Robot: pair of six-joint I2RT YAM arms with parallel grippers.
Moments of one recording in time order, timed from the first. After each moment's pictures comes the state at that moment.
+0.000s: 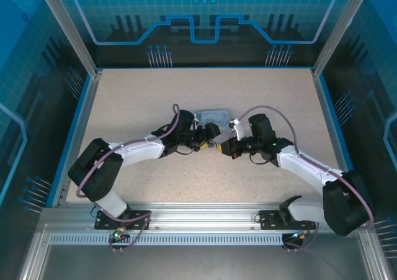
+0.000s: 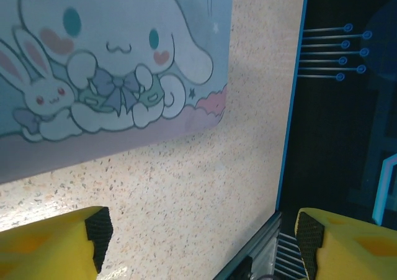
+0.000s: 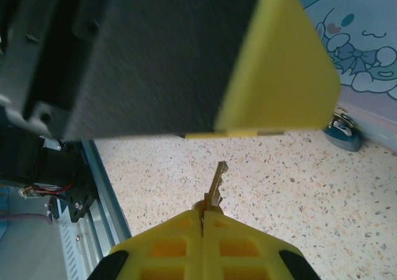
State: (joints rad) left arm -0.65 1.63 0.88 0.14 0.39 -1.18; right arm 0.46 1.25 0.67 -0.15 -0.69 0.27
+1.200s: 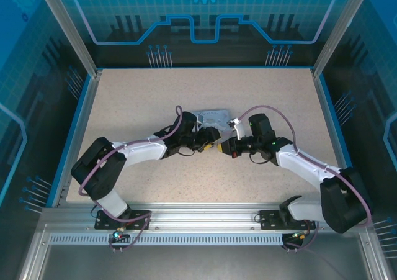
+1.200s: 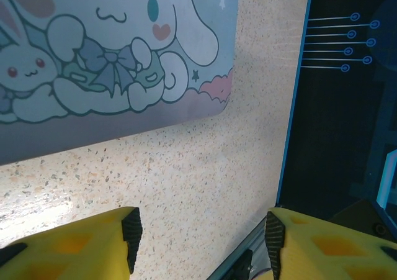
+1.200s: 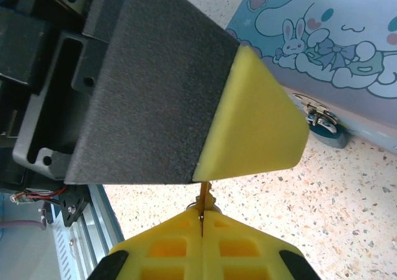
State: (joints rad) left arm -0.67 1.65 0.88 0.14 0.39 -1.19; right arm 0.44 1.29 0.67 -0.13 -0.68 0.28
